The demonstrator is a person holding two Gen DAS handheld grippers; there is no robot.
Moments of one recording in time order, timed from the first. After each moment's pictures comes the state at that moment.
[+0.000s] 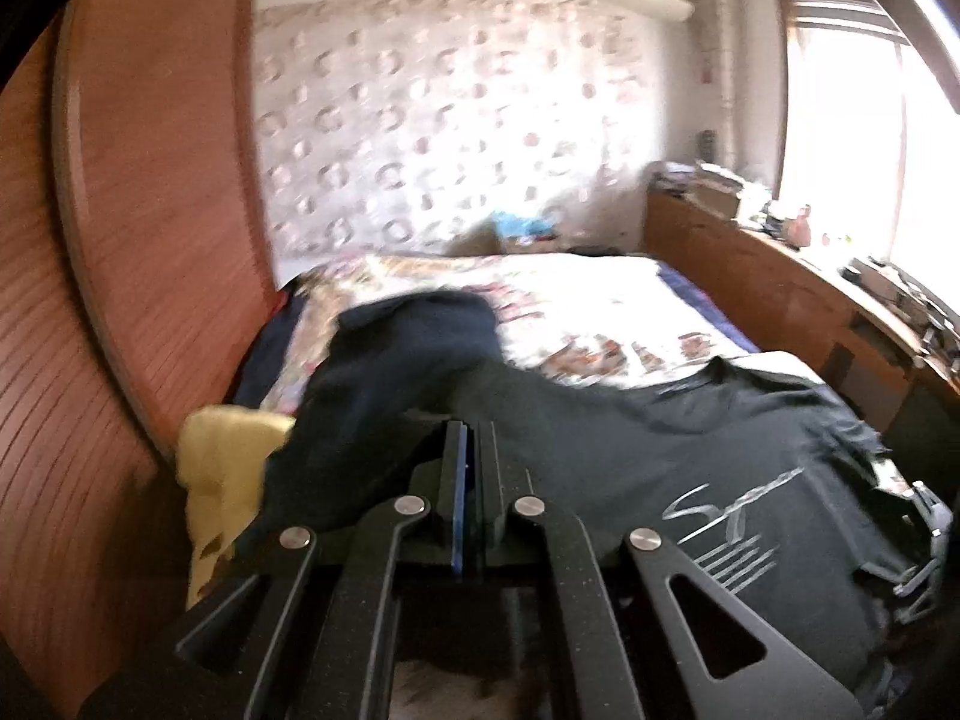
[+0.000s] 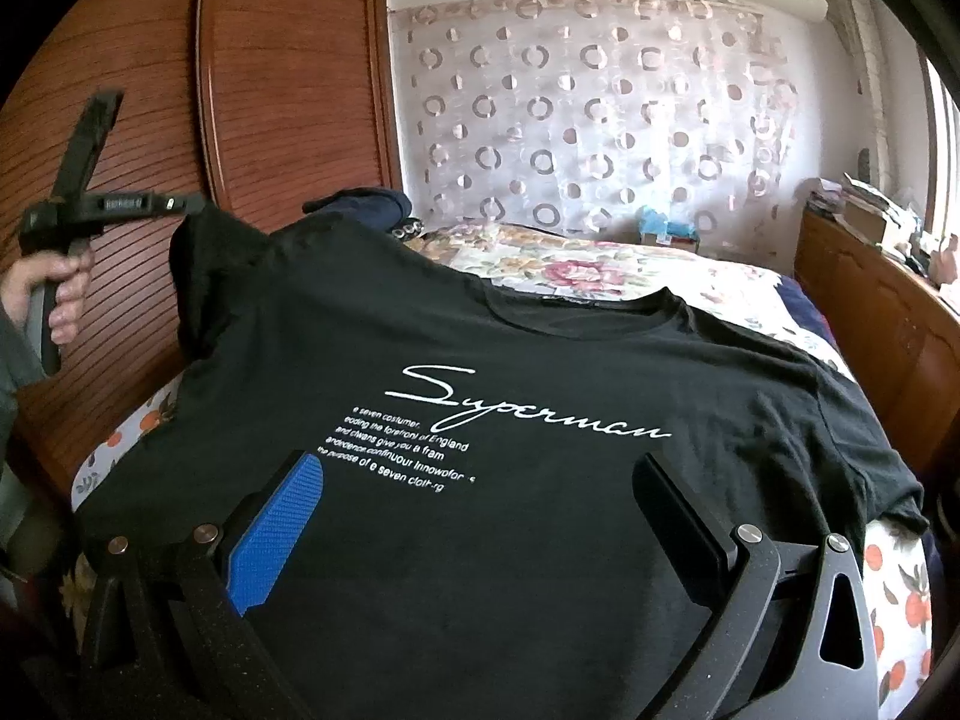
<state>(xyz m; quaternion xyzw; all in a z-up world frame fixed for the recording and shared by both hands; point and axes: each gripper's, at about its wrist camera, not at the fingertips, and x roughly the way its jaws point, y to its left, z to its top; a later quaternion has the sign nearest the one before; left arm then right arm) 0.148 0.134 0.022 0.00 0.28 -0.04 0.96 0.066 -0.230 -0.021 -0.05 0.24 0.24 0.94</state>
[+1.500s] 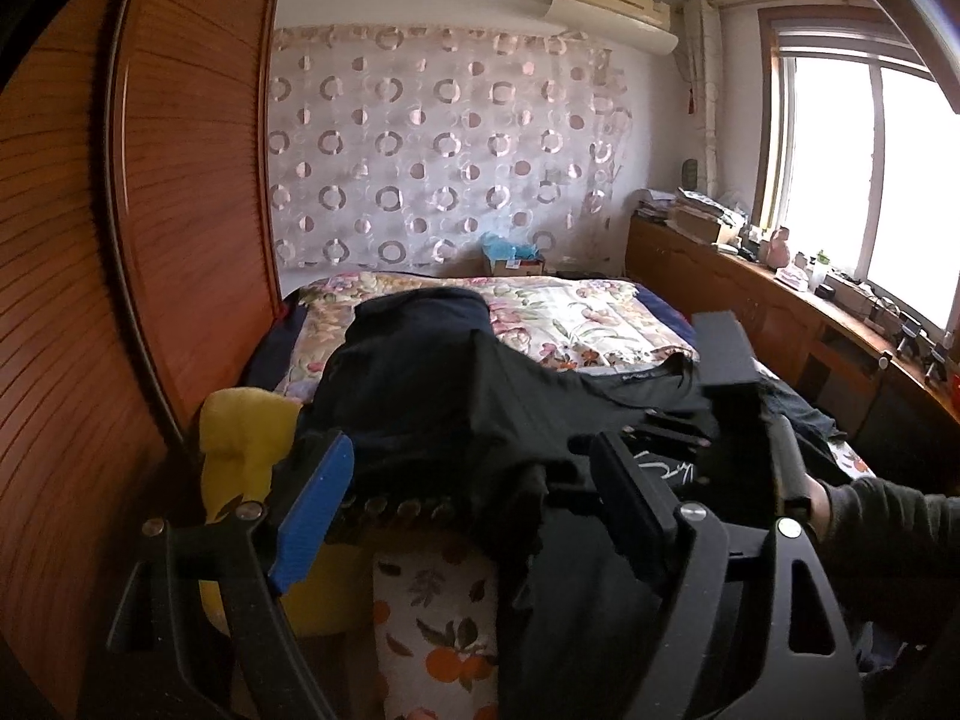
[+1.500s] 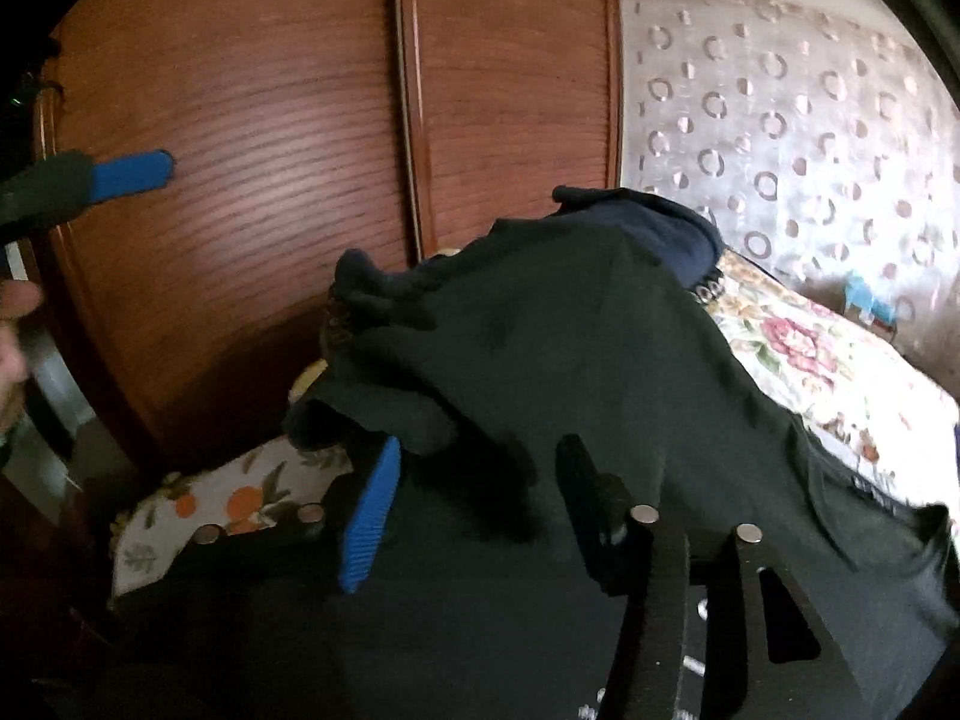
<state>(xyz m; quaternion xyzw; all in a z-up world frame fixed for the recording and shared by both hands) 0.051 0.155 0.018 -0.02 0.25 -0.04 0.97 0.162 -0.015 -0.014 -0.16 0.24 0.46 0.84</state>
